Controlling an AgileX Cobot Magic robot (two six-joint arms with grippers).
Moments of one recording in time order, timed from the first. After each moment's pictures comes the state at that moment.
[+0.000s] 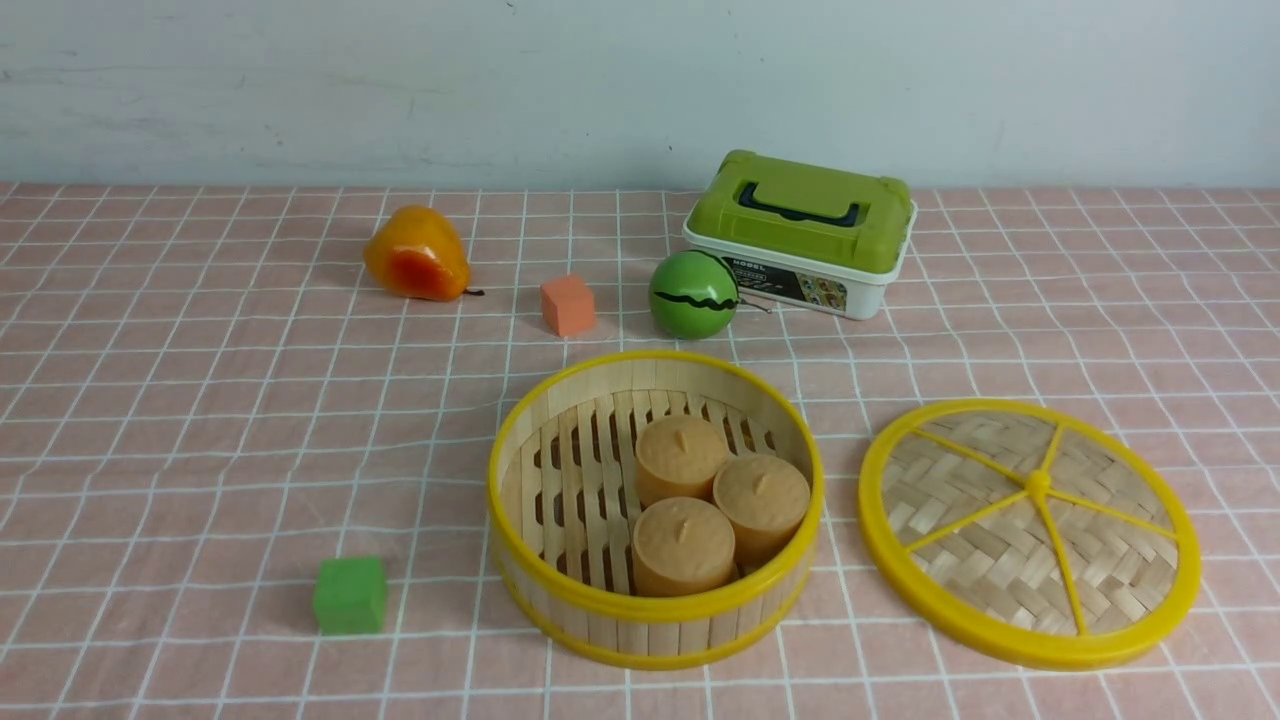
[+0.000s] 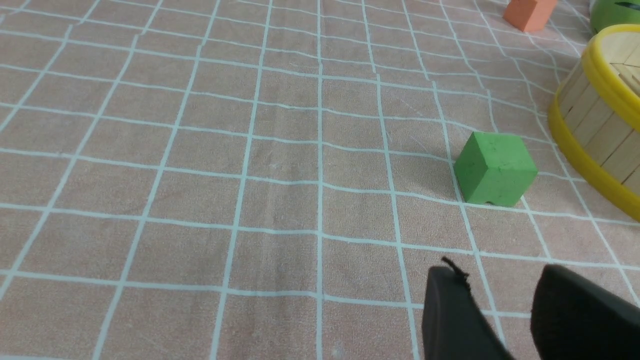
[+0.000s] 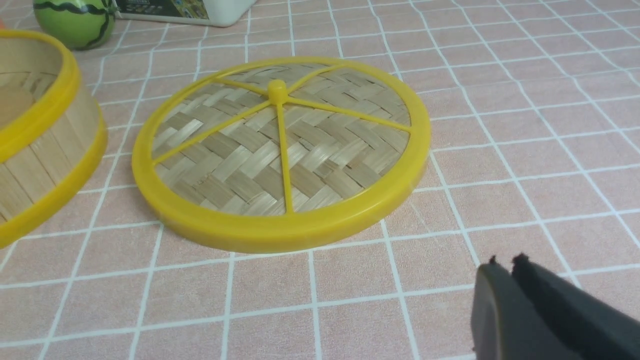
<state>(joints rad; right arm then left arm) -0.02 -0.01 0.02 -0.03 0.39 0.17 -0.04 -0.01 0.03 -0.03 0.39 -0.20</state>
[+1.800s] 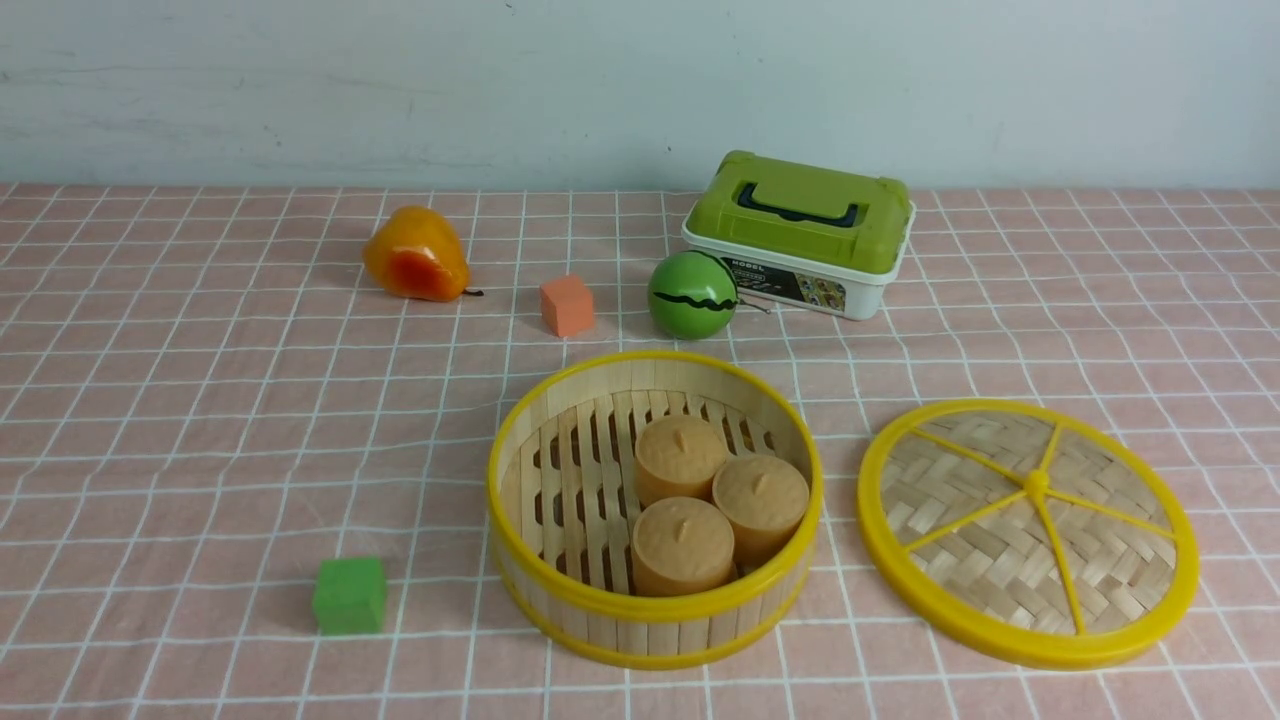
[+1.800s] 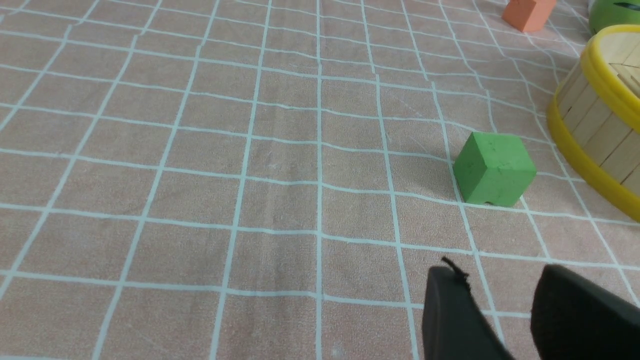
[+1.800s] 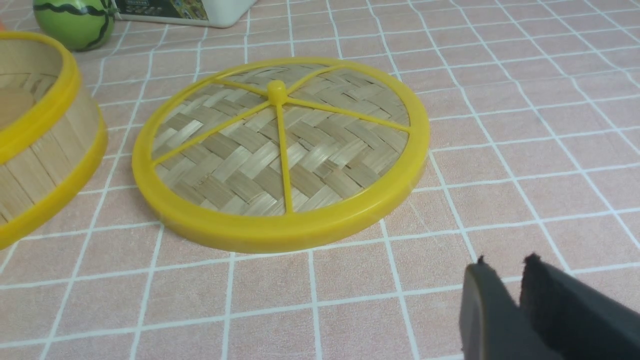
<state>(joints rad) -0.02 -0.01 0.02 -0.03 0.39 0.18 -0.04 -0.01 0.03 -0.03 0.39 -0.20</state>
